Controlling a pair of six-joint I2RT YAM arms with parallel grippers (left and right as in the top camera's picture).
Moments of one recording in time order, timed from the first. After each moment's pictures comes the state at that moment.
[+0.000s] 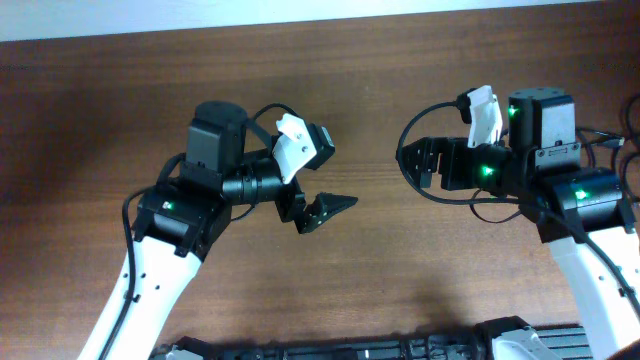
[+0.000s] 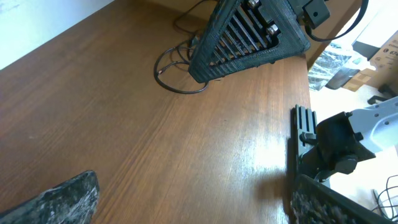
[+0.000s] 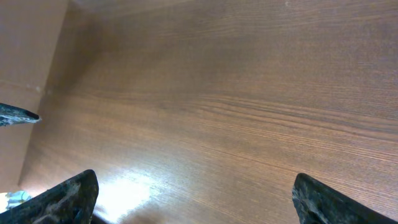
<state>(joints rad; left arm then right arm) -0.41 1.24 1.19 -0.60 0.83 0.34 0.12 1.15 1.25 -0.95 -0.48 0.26</state>
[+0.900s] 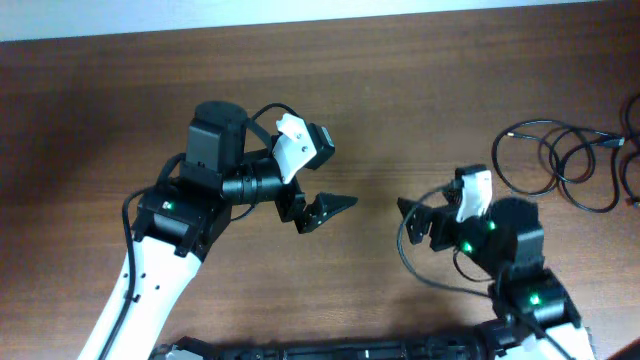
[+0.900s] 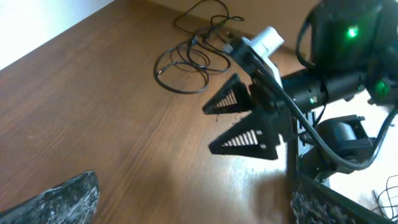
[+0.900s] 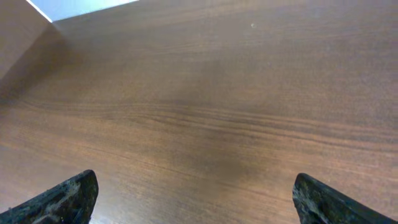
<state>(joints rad) -0.41 1.24 1.19 -0.60 0.83 0.34 0.18 0.63 0.41 -0.31 -0.30 0.27</state>
